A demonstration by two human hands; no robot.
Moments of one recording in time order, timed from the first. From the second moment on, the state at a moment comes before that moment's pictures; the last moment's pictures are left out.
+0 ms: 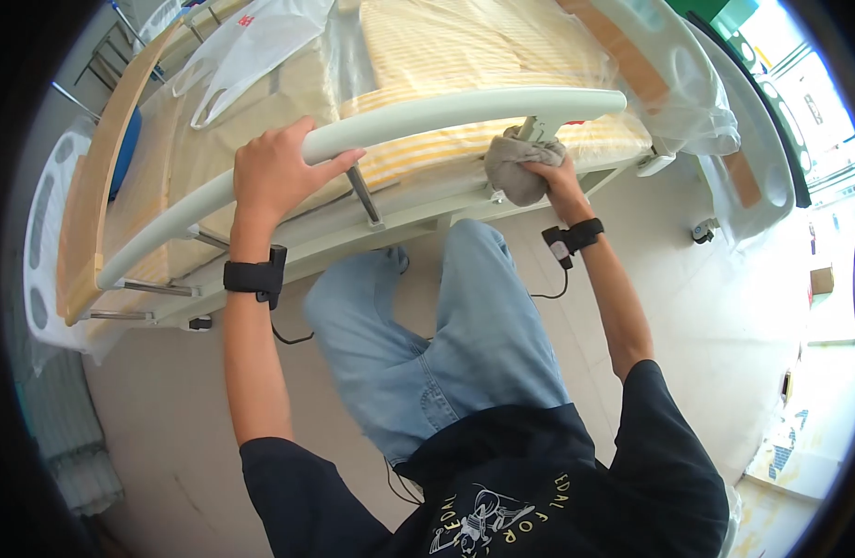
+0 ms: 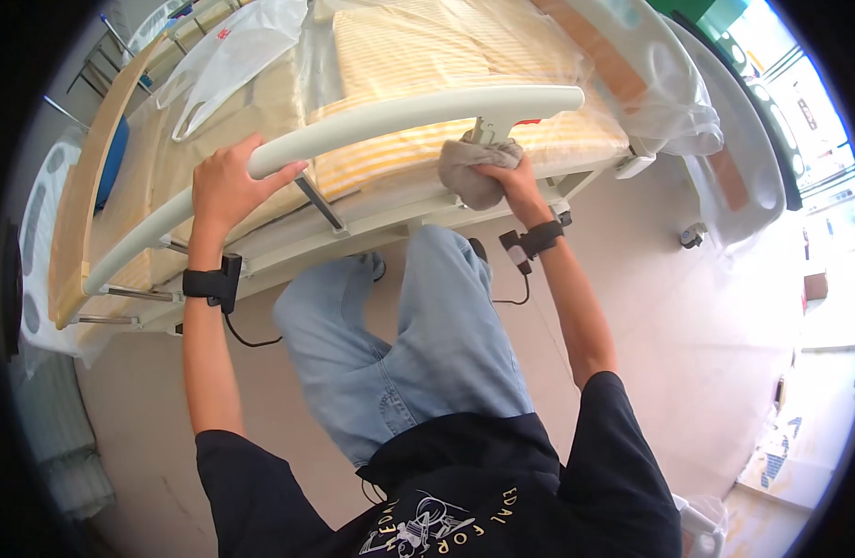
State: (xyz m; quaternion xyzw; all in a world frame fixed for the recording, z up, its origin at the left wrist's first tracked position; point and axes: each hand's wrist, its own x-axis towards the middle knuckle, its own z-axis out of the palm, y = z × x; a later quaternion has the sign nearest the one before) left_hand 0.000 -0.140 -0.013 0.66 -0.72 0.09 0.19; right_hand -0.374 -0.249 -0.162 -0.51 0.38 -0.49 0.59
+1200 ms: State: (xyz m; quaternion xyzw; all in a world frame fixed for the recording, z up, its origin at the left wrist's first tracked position) left_hand -0.004 -0.141 -0.013 0.67 -0.72 0.10 0.19; right_hand -0.397 -0.289 -0.194 -0.41 0.35 -0.51 0.67
